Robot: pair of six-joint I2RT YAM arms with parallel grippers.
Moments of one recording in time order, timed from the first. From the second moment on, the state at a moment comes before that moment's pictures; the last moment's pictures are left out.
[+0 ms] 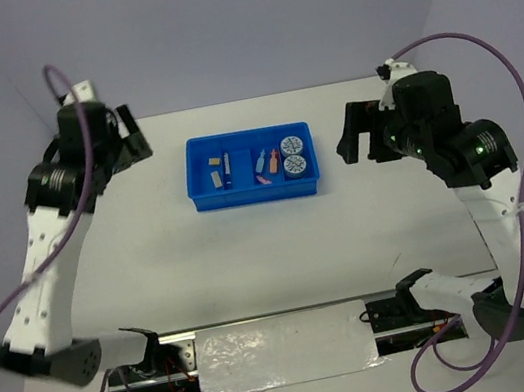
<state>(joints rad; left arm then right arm) -0.30 1.38 1.78 -0.99 -0.36 -0.38 0.35 1.11 1.66 -1.15 0.03 0.33</state>
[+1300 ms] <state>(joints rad) -0.26 0.94 1.32 -1.08 -0.56 -0.53 0.34 0.86 1.61 -1.21 0.20 0.34</state>
